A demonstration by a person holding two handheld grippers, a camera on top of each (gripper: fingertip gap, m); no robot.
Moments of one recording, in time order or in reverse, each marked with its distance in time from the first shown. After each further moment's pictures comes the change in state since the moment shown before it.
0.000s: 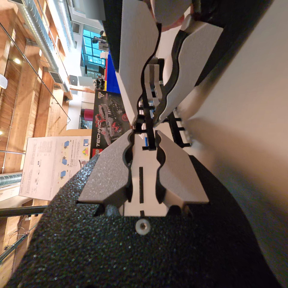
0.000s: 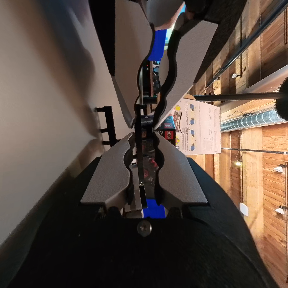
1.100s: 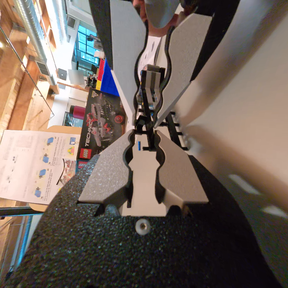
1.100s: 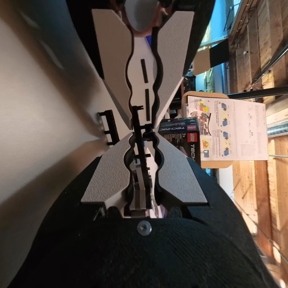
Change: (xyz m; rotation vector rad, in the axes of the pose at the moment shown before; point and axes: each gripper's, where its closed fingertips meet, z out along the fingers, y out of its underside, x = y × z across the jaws) left arm 0.000 -0.007 0.000 0.034 0.044 -0.135; right arm -0.001 0.001 -0.007 0.058 -0.222 0.154
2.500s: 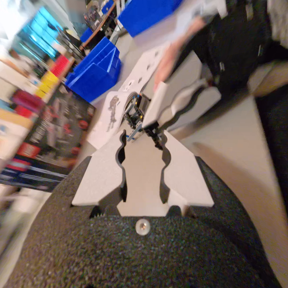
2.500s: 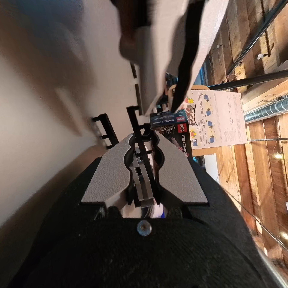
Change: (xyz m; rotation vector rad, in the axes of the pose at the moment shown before) left arm -0.008 -0.026 -0.018 0.164 0.253 -0.462; right arm -0.005 0.008 -0.018 -0.024 0.139 0.025
